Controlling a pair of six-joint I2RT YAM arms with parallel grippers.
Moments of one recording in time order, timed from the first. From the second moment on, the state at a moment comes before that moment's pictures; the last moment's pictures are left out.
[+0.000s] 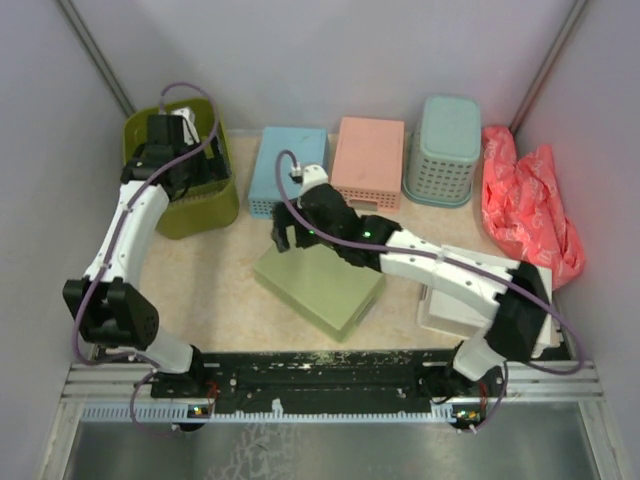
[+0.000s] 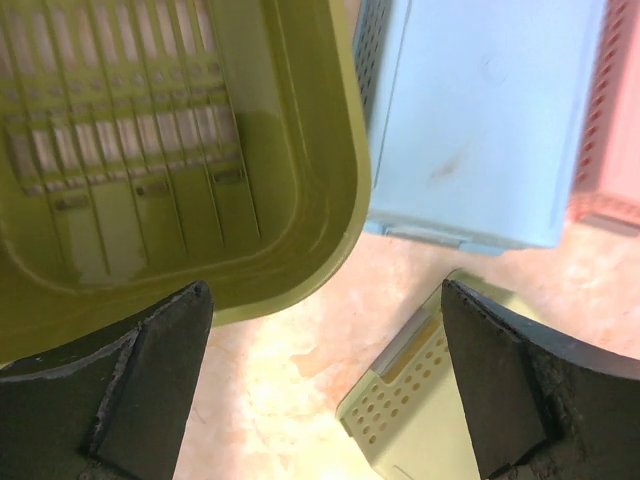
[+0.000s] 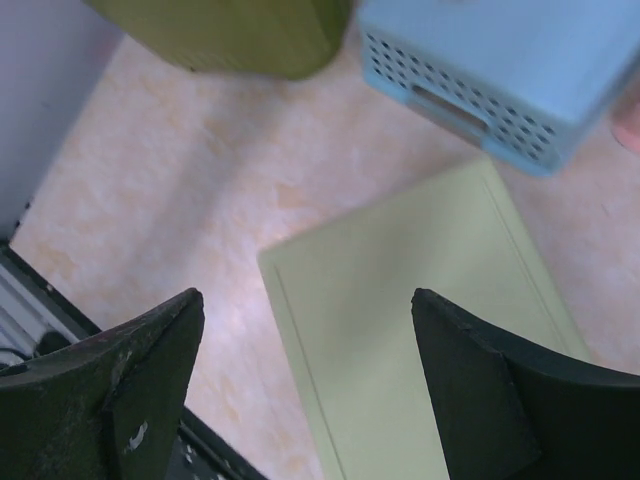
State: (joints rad) left arm -0.09 1.57 1.53 -0.67 0.00 -0.27; right arm 1.00 1.47 1.31 -0.37 0.24 0.45
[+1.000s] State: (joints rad) left arm -0.01 1.36 1.55 -0.72 -0.04 -0.32; right arm 0.99 1.90 1.45 -0.40 0.00 0.50
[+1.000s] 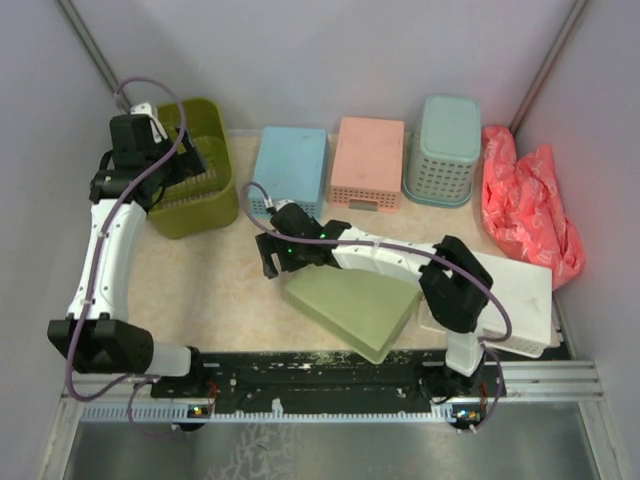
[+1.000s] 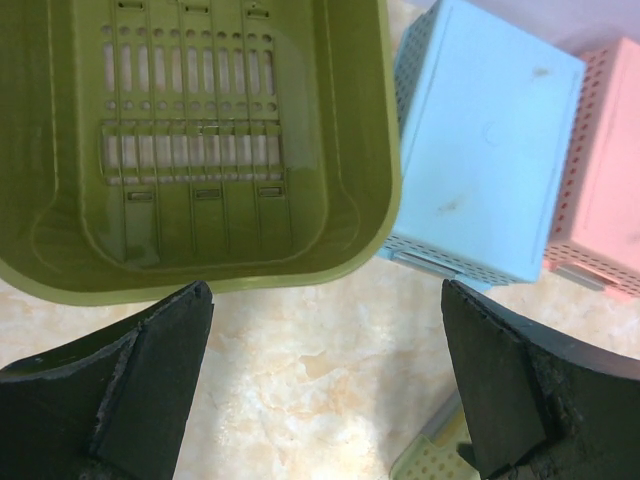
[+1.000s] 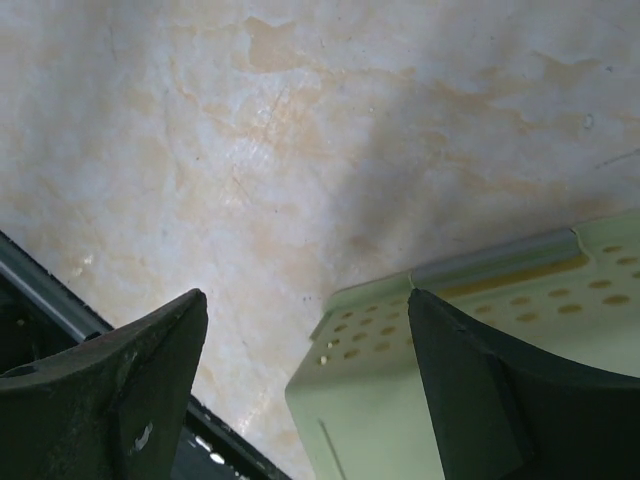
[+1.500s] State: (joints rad) left arm -0.17 1.81 1.71 -0.66 -0.20 -0.26; right arm 0.94 1.29 1.19 -0.35 0.29 0.49
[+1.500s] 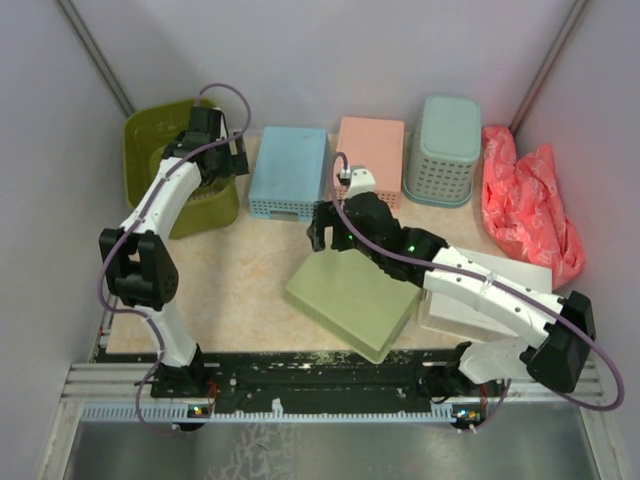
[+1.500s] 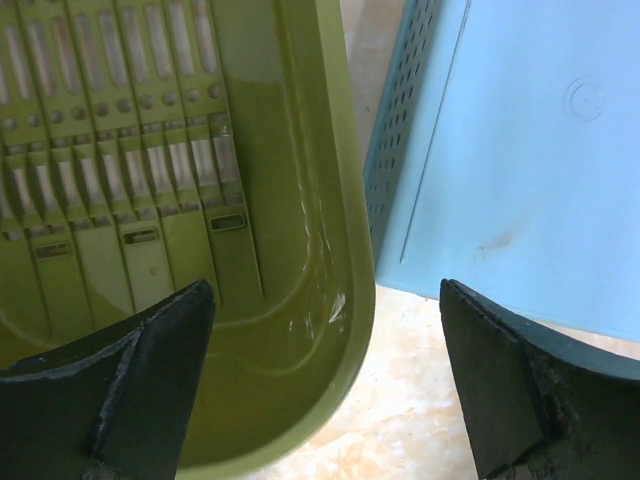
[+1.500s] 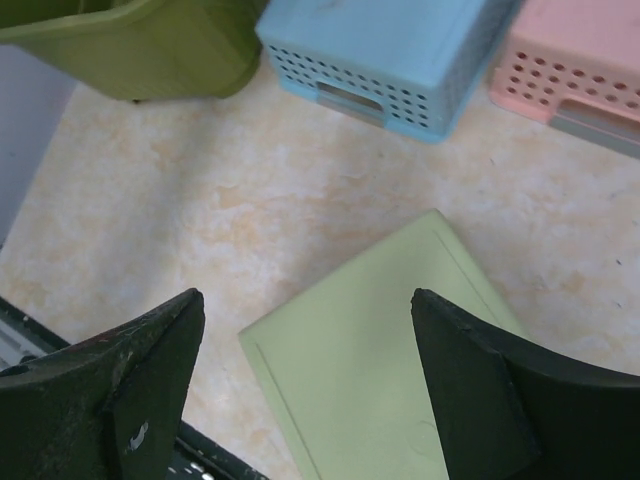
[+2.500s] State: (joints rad) left arm -0.24 1.69 1.51 -0.64 0.09 -0.24; right arm 0.86 1.24 1.01 -0.42 0.32 0.55
